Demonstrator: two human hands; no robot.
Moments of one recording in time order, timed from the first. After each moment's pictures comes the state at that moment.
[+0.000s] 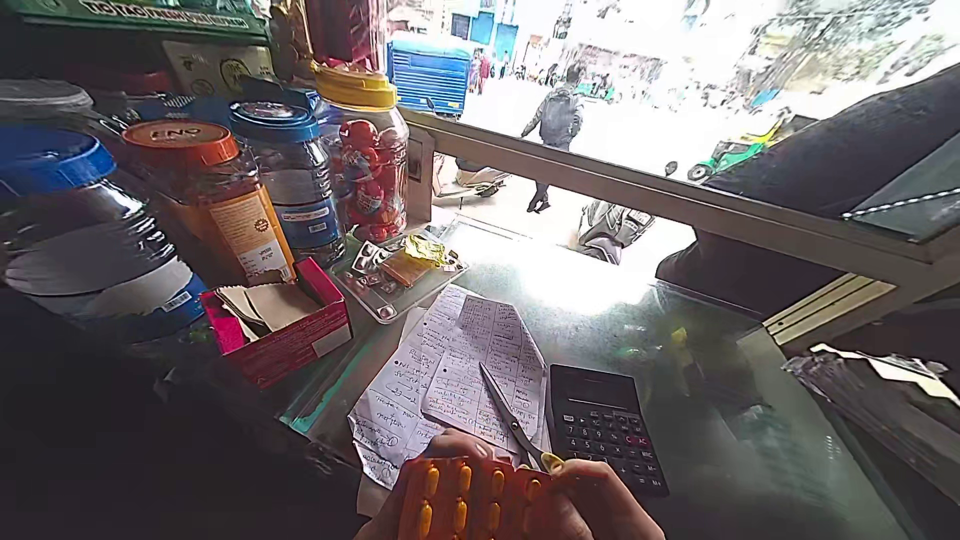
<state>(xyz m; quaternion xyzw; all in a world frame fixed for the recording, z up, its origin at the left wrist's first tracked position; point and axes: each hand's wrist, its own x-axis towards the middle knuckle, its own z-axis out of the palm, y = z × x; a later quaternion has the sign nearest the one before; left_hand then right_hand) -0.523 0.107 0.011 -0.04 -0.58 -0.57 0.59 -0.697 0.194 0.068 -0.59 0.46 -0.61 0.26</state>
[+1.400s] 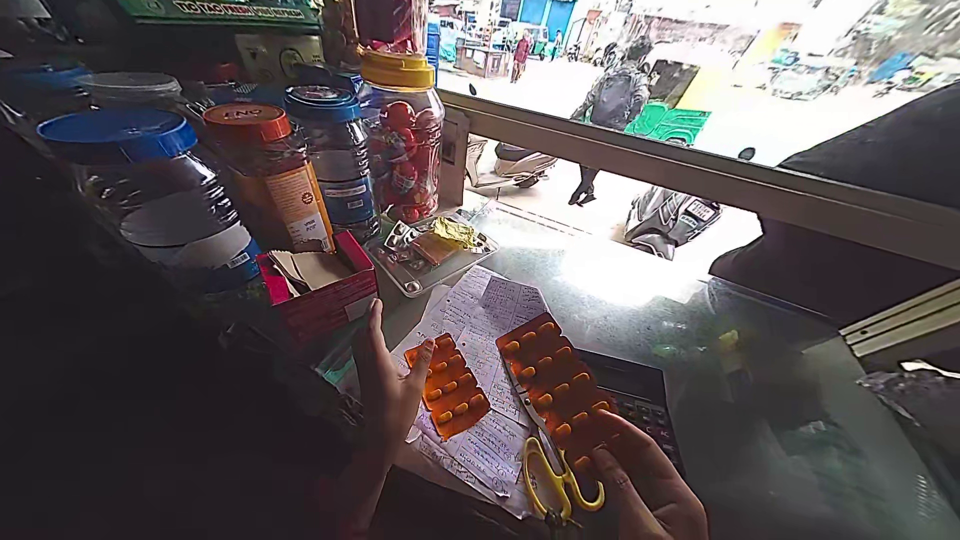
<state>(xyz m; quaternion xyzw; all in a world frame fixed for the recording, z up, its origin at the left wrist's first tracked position) -0.497 0.070 0.039 0.53 -0.60 -0.17 0.58 -0.729 0.199 0.064 -0.48 0.50 -0.64 0.33</state>
